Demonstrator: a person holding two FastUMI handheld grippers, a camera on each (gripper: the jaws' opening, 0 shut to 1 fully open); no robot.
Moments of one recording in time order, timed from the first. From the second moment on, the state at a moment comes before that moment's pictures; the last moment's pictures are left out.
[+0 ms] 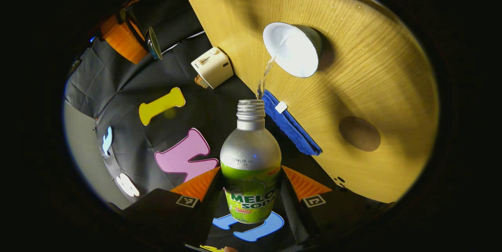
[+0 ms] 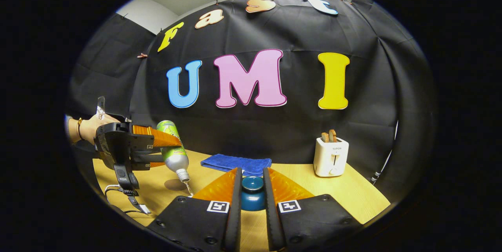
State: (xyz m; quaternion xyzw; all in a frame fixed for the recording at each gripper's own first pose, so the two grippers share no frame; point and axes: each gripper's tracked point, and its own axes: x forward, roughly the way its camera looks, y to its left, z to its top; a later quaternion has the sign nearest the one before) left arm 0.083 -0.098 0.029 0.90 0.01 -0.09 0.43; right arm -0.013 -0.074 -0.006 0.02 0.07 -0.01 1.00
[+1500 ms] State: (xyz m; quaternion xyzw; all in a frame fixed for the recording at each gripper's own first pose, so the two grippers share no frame) left arm 0.071 -0.128 0.013 0.69 0.03 -0.12 0.71; right arm -0.018 -0.083 0.005 0.03 0.06 -0.02 1.00
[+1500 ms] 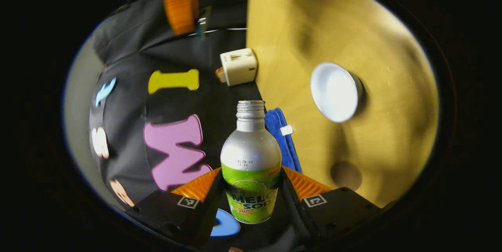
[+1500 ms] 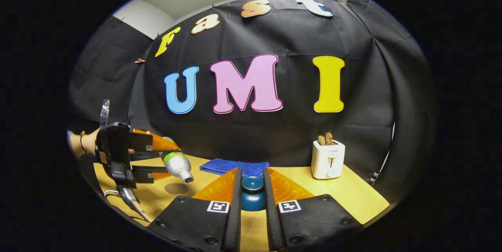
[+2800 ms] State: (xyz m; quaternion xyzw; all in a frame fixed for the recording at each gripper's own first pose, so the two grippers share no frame) left arm 0.060 -0.064 -0.002 -0.01 0.06 -0.02 1.00; right arm -0.015 -0.079 0.000 0.03 0.06 -0.01 1.00
